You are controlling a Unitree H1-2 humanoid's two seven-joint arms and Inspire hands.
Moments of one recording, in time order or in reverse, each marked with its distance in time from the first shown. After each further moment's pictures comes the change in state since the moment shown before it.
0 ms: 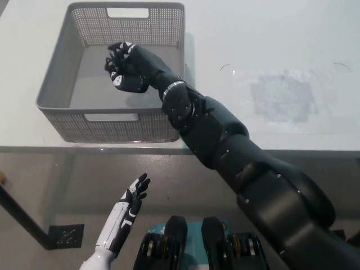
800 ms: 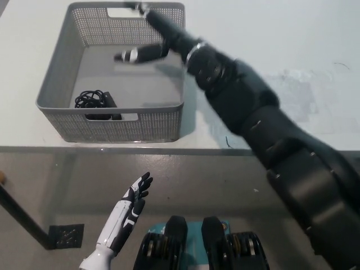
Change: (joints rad) left_arm -0.007 0.014 -0.012 -0.022 0.019 0.009 -0.010; right_arm -0.042 -0.140 -0.052 -0.217 0.026 0.018 0.116
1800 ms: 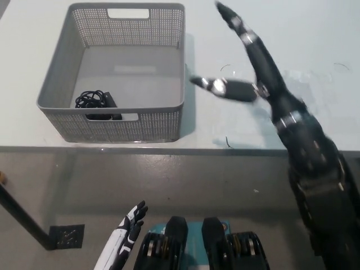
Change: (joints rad) left_arm 0.117 -0.001 0.001 0.013 0.003 0.001 0.000; right_arm 0.772 -0.139 -0.147 -1.149 0.079 0.127 0.058
